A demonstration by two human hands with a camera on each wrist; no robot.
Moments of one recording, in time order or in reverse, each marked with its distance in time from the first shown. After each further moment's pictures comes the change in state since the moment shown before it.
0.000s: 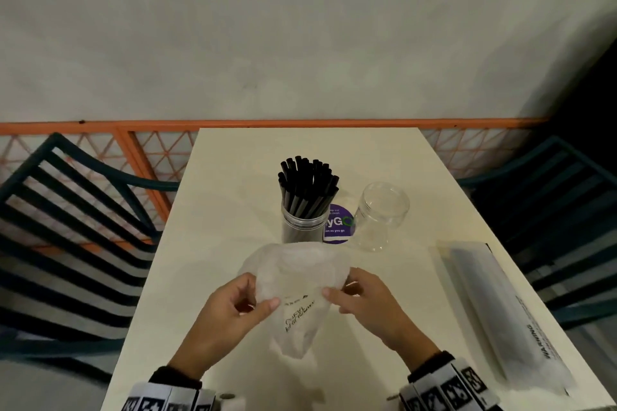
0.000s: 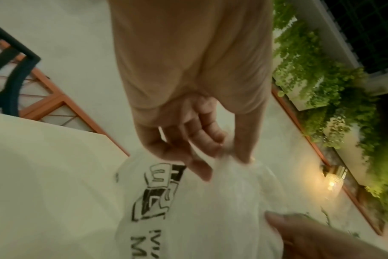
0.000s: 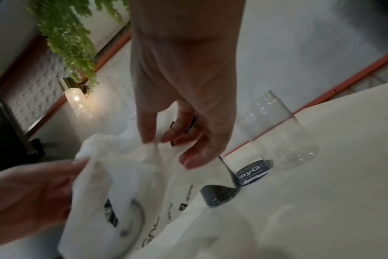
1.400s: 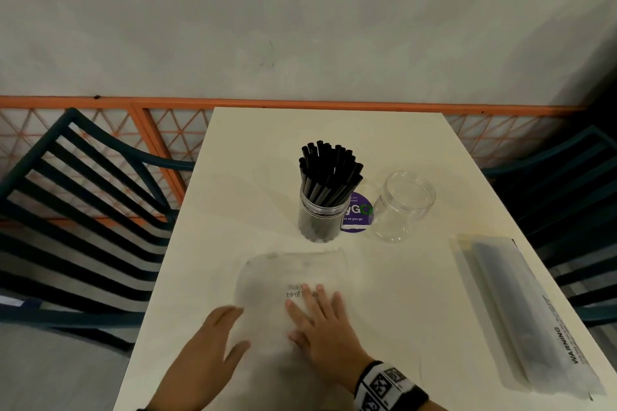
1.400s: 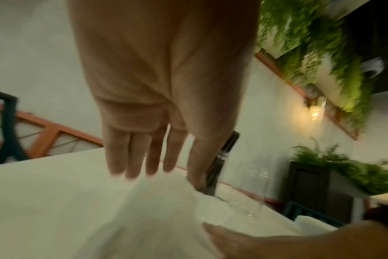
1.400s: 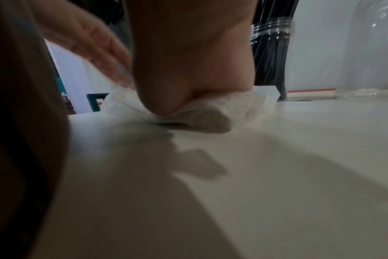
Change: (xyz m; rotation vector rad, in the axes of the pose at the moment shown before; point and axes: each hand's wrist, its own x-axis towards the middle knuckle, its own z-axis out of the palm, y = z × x) left_hand -0.042 -0.069 -0.026 0.819 -0.045 -0.087; right_hand 0.015 0.086 0.098 -1.204 -0.312 -0.143
